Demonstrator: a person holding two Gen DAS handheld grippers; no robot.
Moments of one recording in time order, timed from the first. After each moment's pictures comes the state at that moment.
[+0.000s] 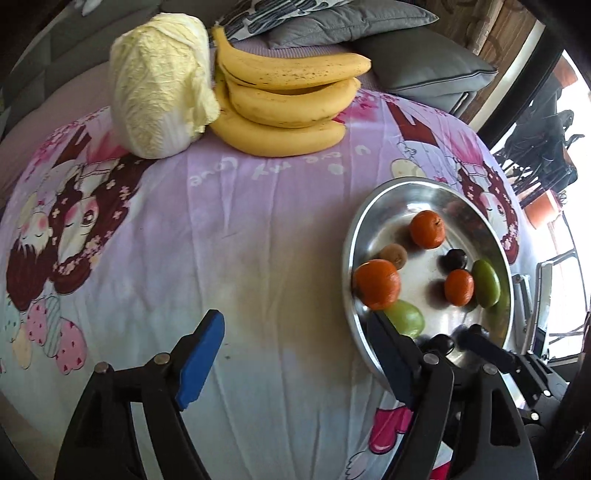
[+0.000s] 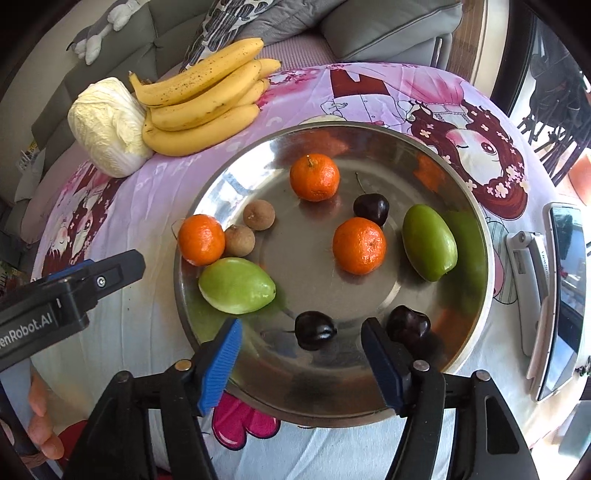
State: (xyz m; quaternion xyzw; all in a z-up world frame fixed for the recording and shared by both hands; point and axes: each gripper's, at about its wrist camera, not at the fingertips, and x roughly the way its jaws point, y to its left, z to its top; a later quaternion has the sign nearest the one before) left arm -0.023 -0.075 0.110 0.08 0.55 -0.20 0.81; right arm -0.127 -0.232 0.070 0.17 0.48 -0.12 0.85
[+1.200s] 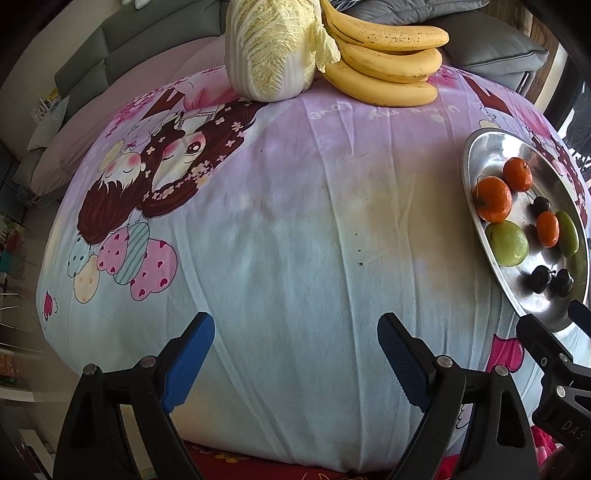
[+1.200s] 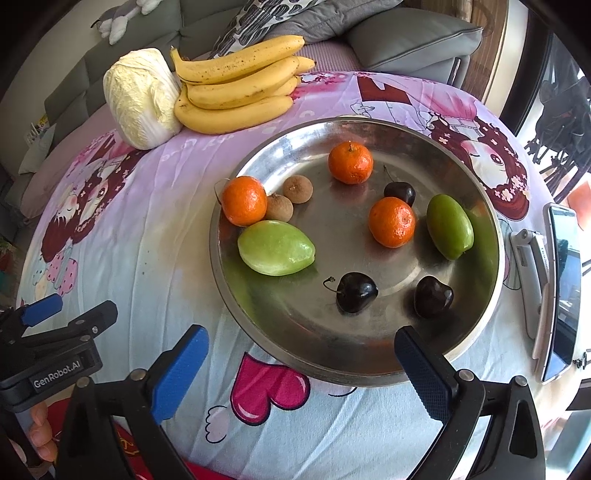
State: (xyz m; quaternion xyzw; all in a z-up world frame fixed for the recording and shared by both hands) left arm -0.058 -0.007 0.085 0.14 0.55 -0.07 0.82; right arm -0.132 -0.188 0.075 0.13 0.48 -0.12 0.86
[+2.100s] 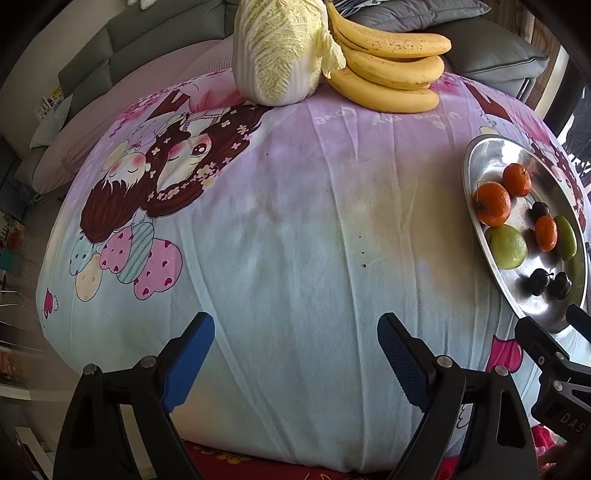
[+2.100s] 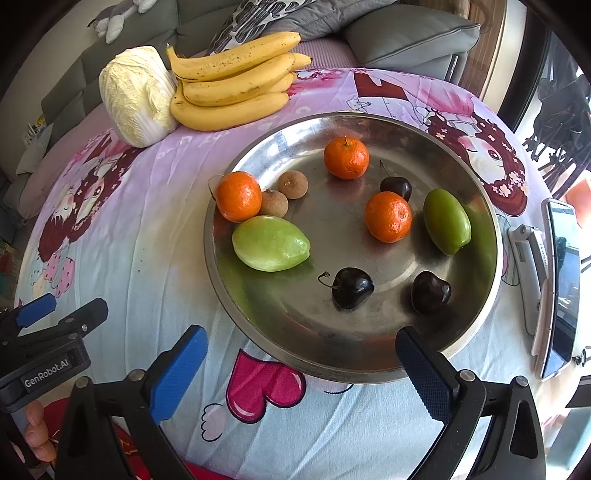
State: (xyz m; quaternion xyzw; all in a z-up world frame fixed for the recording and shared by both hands) left arm -0.061 0.001 0.090 0.13 0.54 -0.08 0.83; right arm -0.132 -0.189 0.074 0.13 0.48 -0.12 0.86
